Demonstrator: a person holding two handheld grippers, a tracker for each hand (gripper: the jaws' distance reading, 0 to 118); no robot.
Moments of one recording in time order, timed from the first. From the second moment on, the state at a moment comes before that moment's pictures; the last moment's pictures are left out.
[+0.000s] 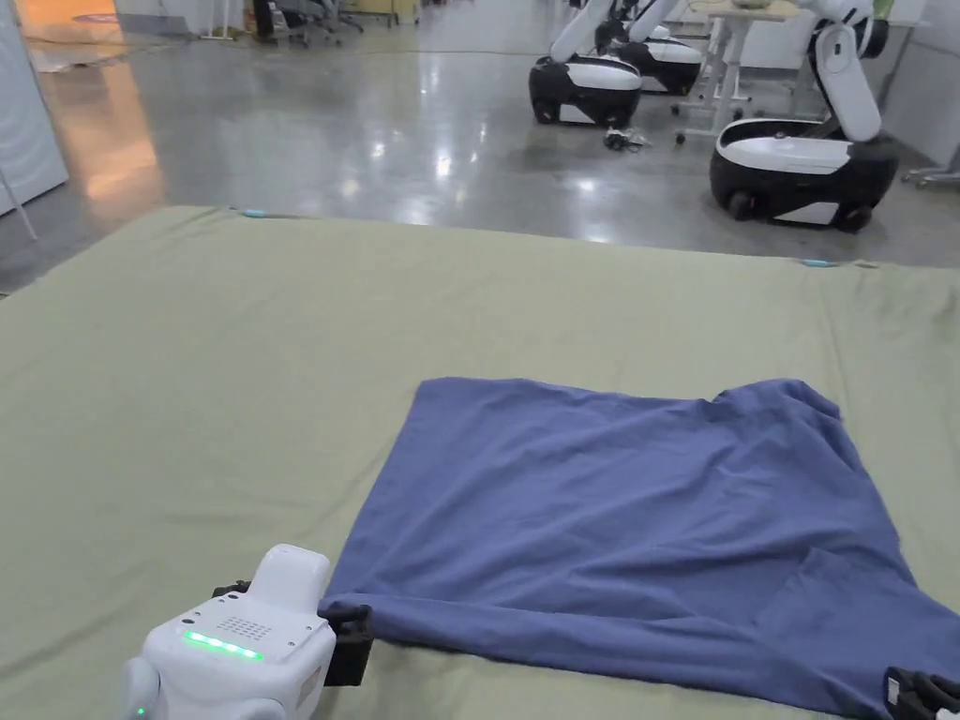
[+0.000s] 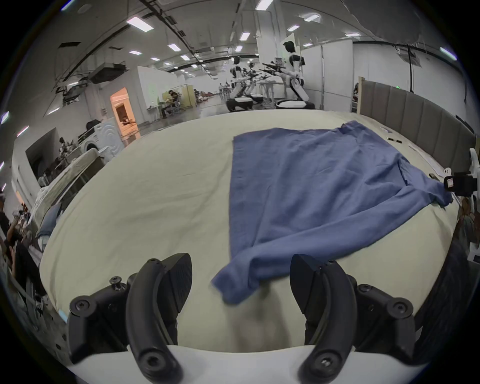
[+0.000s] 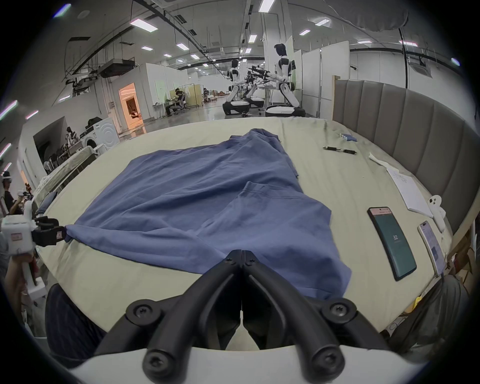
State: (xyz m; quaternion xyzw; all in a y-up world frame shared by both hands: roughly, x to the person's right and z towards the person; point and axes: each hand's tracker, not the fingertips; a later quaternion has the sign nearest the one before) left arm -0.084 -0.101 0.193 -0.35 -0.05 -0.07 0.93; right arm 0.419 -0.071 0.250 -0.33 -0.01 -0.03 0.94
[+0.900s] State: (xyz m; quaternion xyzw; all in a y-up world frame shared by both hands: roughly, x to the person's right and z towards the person) left arm -0.047 -0.008 0.187 -0.31 -0.07 -0.13 0.94; right arm 0.493 -0.001 0.209 -0.33 -0.06 -0.02 0.94
